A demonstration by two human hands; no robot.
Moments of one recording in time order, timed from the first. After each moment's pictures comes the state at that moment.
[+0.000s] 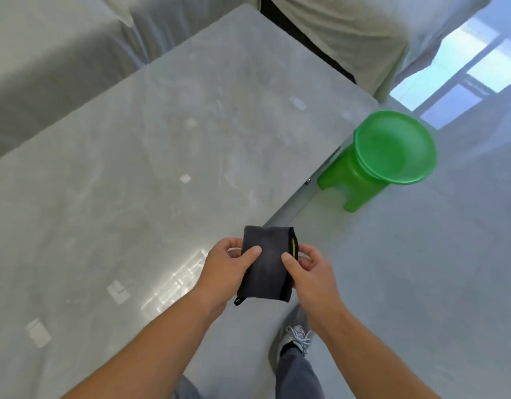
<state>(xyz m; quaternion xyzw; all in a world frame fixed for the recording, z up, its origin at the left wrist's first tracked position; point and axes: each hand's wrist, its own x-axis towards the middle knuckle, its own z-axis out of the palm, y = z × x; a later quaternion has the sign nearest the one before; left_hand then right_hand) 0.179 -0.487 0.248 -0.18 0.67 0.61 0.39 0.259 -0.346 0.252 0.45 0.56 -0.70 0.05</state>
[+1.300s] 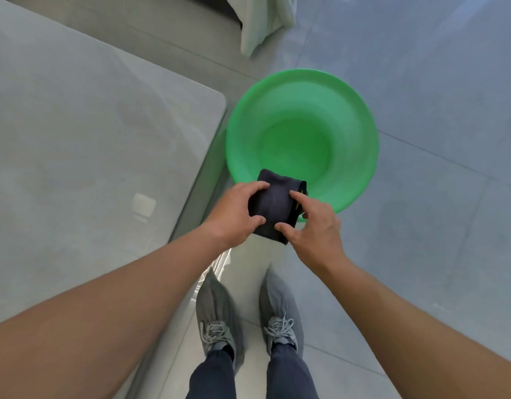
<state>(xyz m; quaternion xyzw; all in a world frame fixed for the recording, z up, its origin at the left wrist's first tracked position) -0.026 0.015 0.012 0.30 0.81 0.25 0.44 0.128 0.117 0.001 0.43 0.83 -0.35 0.04</state>
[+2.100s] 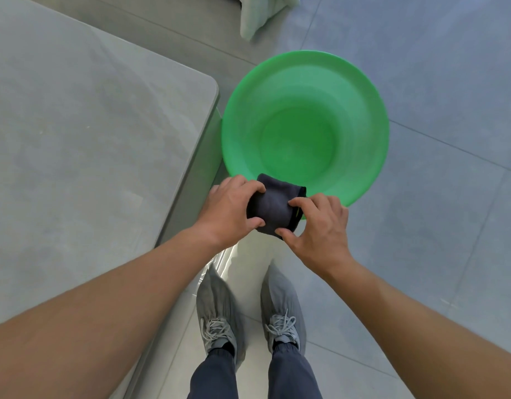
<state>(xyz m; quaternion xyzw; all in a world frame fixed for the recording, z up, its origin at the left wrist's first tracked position) -0.026 0.012 0.002 0.42 0.83 0.13 0.34 0.144 0.122 -0.026 0.35 0.90 -0.24 0.02</state>
